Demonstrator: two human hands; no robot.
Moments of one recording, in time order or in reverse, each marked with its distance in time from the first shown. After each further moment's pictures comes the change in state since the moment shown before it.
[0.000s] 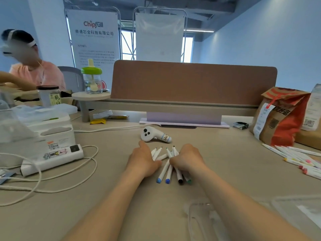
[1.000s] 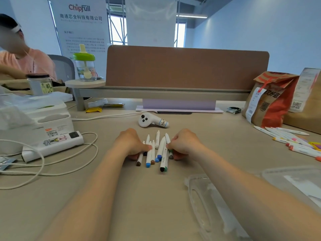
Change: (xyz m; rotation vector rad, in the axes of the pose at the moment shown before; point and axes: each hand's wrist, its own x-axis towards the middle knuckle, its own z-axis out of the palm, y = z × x) left_hand 0.015 -0.031 -0.025 -0.032 -0.160 -0.059; right_hand -0.016 -0.004 0.002 0.137 -0.096 0.024
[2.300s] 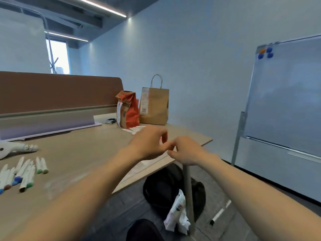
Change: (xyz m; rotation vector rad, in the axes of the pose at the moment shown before) left_hand -0.298 0.256 0.119 -0.043 0.044 1.466; right_hand -0.313 0.214 -0.210 -0.489 0.482 0.025
